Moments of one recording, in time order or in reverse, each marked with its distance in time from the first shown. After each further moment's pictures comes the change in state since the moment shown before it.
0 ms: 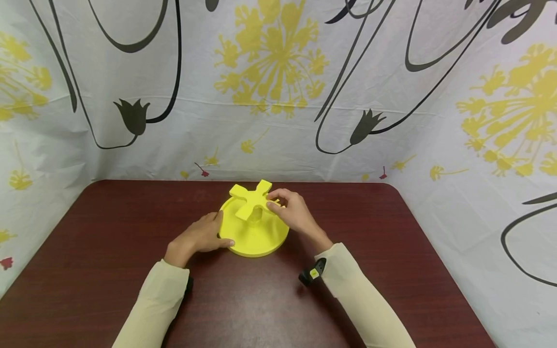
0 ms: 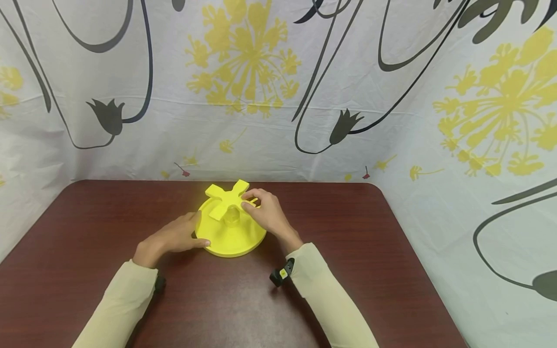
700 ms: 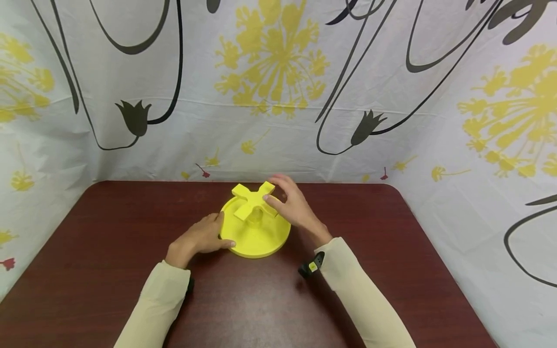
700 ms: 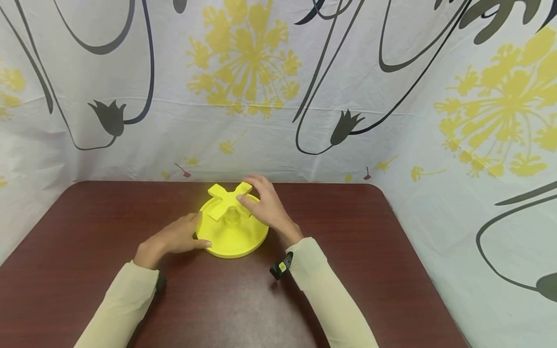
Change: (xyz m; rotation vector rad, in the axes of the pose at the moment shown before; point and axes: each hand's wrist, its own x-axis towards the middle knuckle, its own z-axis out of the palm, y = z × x) left_hand 0.000 0.000 0.000 -0.017 -0.002 -0.003; right_hand 0.011 0.001 -0.003 -0.052 -0.032 -0.087
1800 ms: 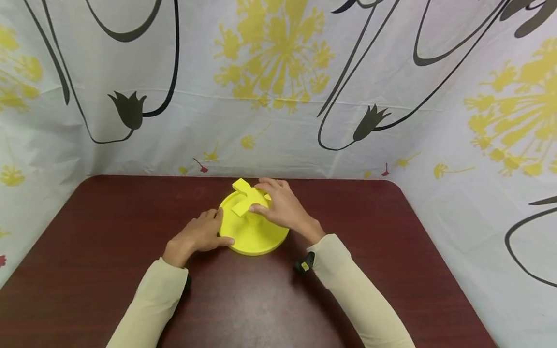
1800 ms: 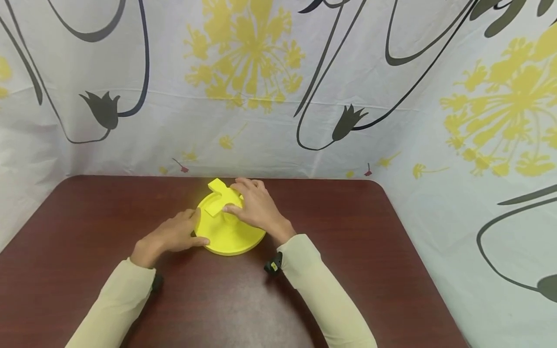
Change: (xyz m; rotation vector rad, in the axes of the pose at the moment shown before) left_hand 0.004 -0.001 -0.001 0.088 -0.027 -0.002; right_hand 0.007 -0.014 0.015 -0.355 -0.147 -0.070
